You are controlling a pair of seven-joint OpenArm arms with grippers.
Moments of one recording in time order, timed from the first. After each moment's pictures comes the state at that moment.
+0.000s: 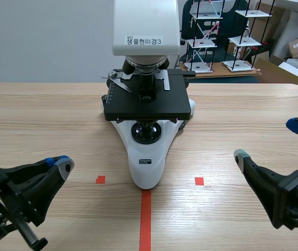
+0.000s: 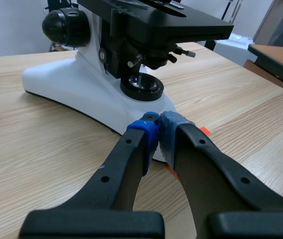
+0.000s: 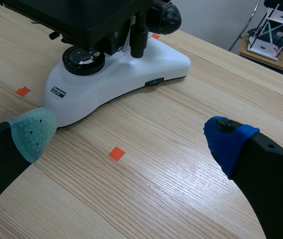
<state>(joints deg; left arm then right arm) 27.6 -32.1 14.1 85.9 -18.5 -28.0 -40.2 -45.8 31.4 13.0 114.4 15.9 24.8 9.9</state>
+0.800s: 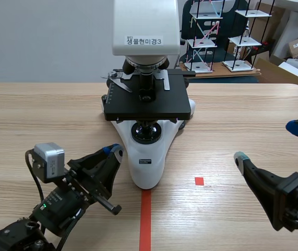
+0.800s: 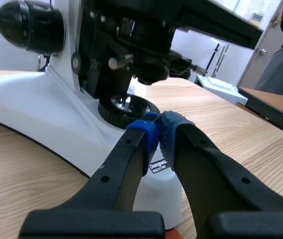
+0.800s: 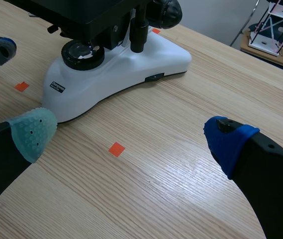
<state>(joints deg) 0.6 -14.9 30.8 49.7 -12.9 -27.0 -59.7 -45.8 31.4 13.0 114.4 15.8 24.8 8.8</state>
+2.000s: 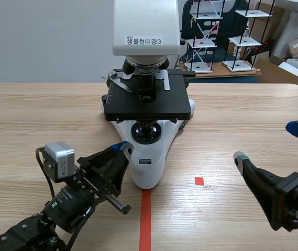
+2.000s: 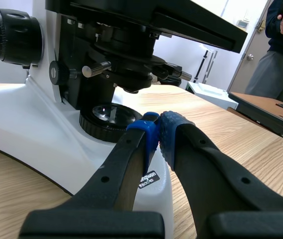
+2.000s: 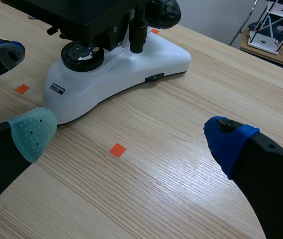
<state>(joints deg) -2.5 -12.3 32.0 44.8 -8.8 -26.3 -65.0 -45.8 30.5 13.0 114.4 15.8 24.9 8.8</state>
